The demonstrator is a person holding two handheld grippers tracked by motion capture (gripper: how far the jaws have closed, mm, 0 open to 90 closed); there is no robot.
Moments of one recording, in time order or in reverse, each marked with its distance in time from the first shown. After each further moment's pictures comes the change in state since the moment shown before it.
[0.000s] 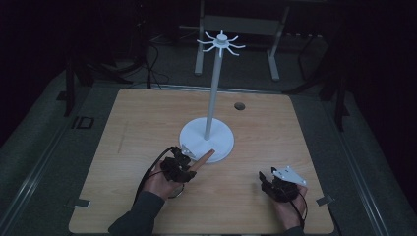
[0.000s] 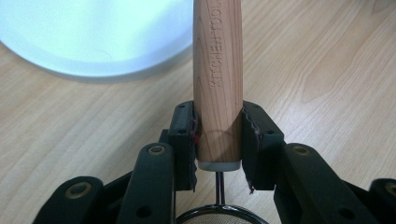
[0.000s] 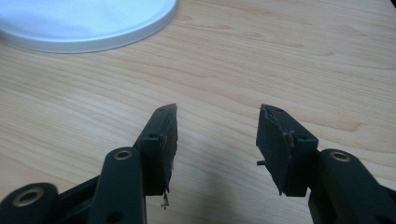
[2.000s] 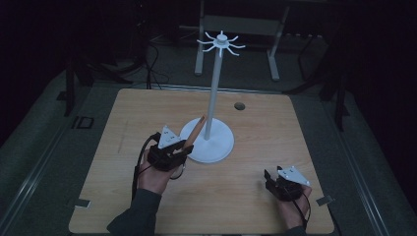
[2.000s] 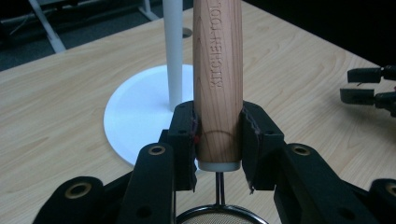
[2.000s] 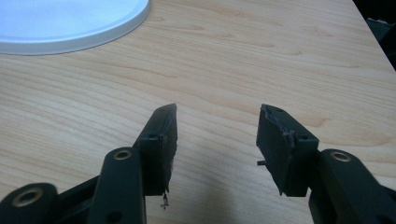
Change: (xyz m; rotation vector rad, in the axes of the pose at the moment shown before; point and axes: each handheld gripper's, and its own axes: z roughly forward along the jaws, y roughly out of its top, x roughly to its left) left arm 0.000 0.011 -0.067 -0.445 0.133 -0.070; right arm -0.010 -0.003 0.000 -0.015 -0.072 0.006
